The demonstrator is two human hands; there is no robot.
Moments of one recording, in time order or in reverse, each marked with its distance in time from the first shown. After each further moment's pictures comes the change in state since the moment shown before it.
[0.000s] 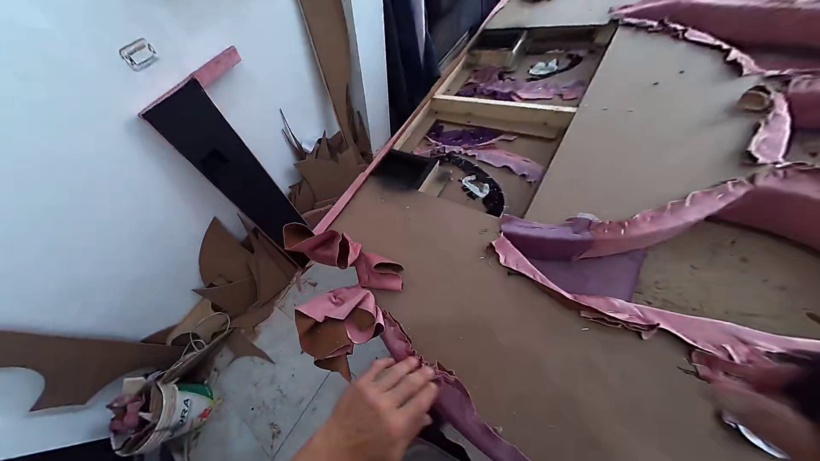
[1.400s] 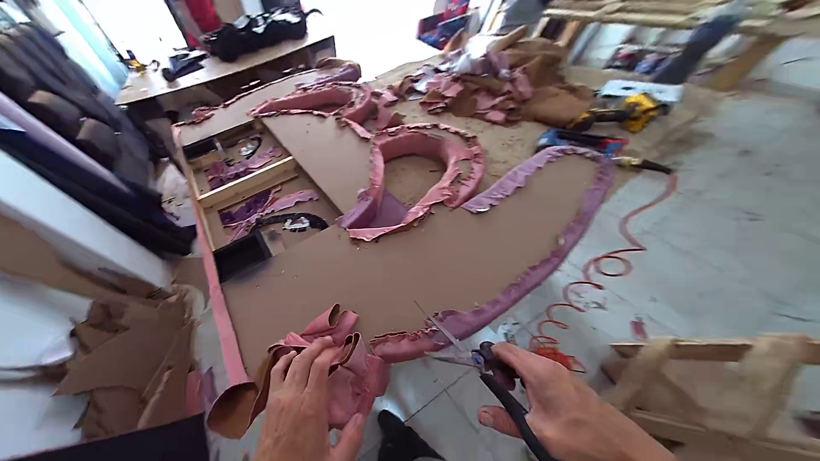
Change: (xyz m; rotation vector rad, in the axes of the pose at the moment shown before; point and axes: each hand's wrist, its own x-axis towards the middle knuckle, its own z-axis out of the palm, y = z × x) left_hand 0.074 -0.239 -0.071 -0.342 -0.190 0.567; right_hand -0.117 -0.086 0.292 -0.391 0.386 0.591
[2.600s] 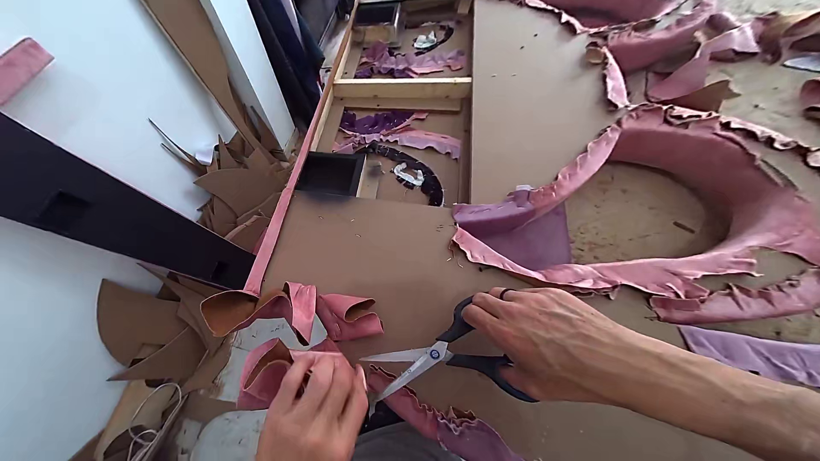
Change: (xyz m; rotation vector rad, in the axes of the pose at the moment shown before) left_hand 0.040 0.100 0.055 0.607 0.139 -0.524; right_hand 0.292 -0.014 -0.041 -0.713 -0.501 -1.224
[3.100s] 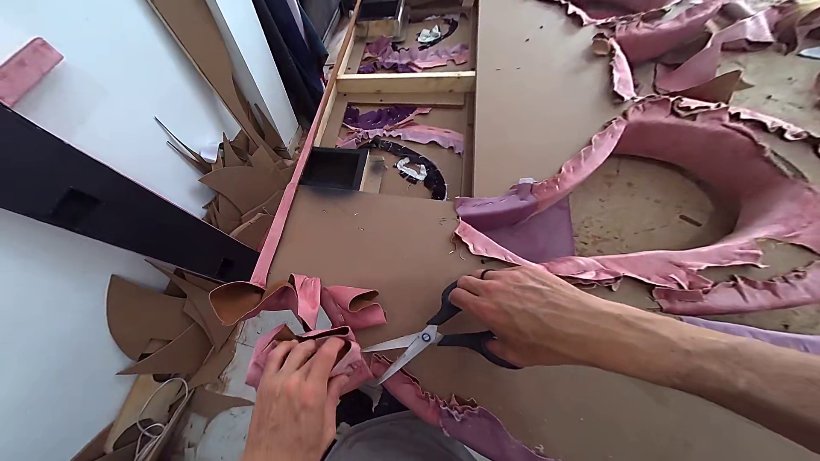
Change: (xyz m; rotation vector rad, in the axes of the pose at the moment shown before) left_hand -0.009 -0.017 0.002 -0.202 -0.136 -0.236; right_hand 0.022 0.004 -0.004 0.035 -0.099 -0.042
